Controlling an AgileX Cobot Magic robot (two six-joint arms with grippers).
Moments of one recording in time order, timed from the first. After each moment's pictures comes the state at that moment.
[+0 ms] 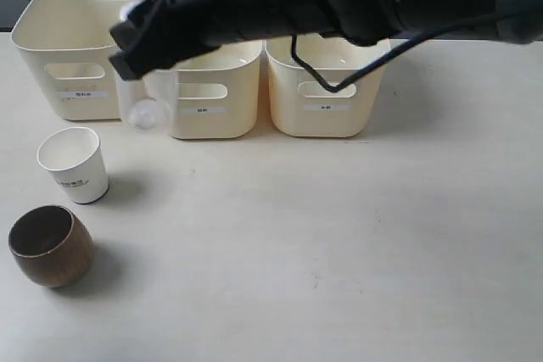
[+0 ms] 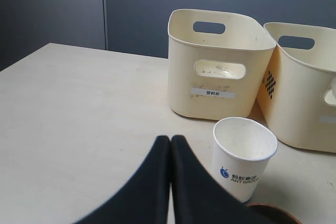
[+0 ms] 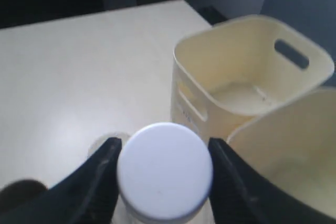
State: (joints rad) left arm 0.10 0.01 0.00 0.04 0.24 -0.15; right arm 0.78 1.74 -1.37 1.10 0.27 -1.25
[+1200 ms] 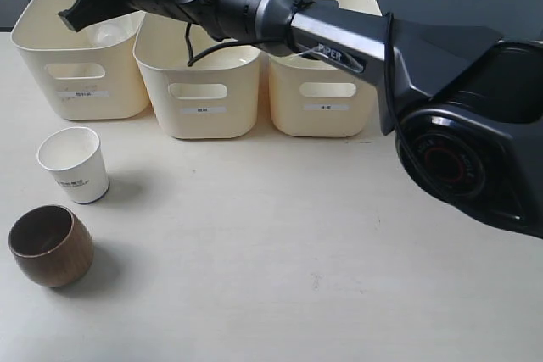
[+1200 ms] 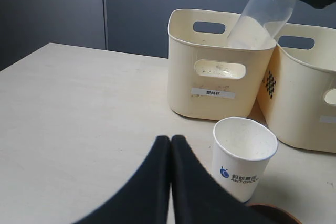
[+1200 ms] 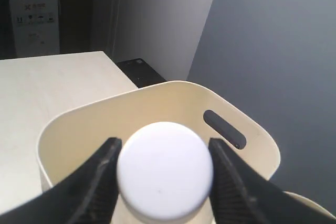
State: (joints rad) left arm 0.10 0.01 0.00 0.04 0.24 -0.15; right arm 0.77 2.41 -2.17 1.02 0.09 -1.25
